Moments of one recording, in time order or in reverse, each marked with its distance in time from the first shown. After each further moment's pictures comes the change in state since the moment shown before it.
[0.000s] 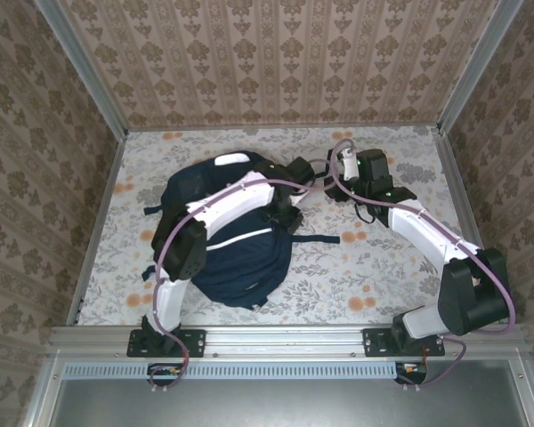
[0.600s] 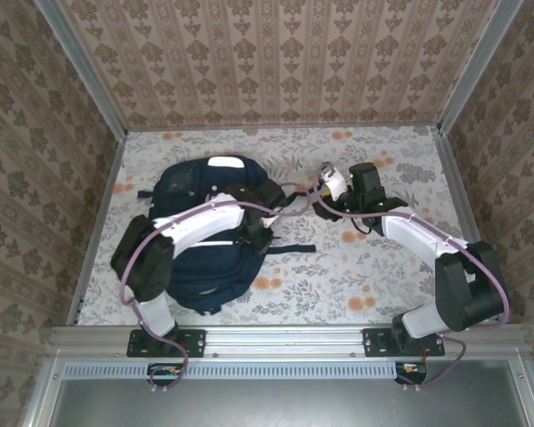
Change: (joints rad) left arm 0.076 -0.349 -0.530 0.163 0.028 0.005; right arm 0.056 0.043 -0.104 0.068 -0.214 -0.396
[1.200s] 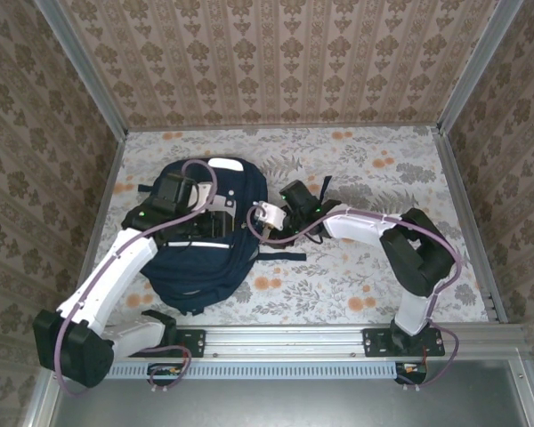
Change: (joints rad) left arm 0.414 -0.625 -0.321 0.169 0.355 -0.168; right arm 0.354 0.345 0.219 -0.082 0.051 -0.259
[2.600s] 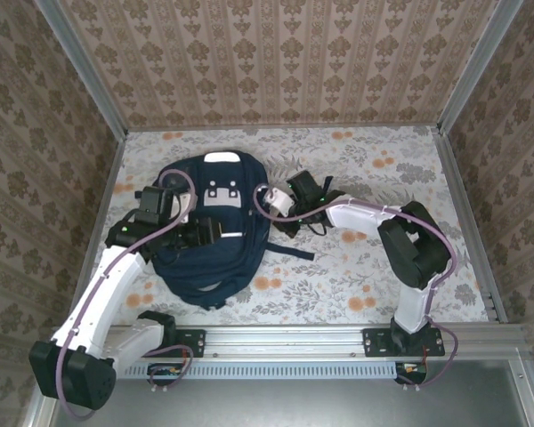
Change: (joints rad) left arm 0.082 -0.118 -0.069 -0.092 0.032 -0.066; right arm -0.118 0.037 0.065 -0.019 0.014 0.193
